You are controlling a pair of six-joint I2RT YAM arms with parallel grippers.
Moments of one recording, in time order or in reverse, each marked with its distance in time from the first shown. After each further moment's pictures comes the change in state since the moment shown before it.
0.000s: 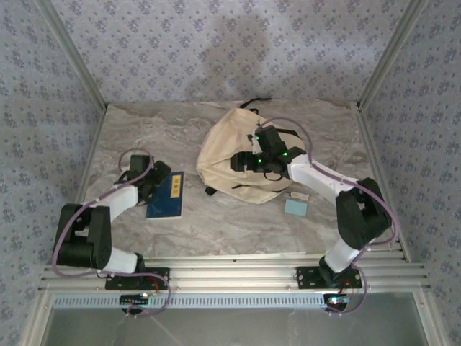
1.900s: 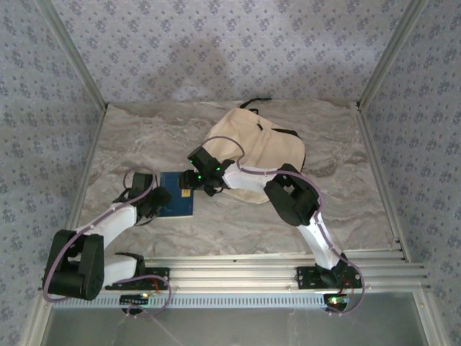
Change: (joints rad) left arm -0.057 -0.237 -0.209 -0.137 0.019 0.061; right arm 0.332 0.554 0.441 0.100 0.067 0.315
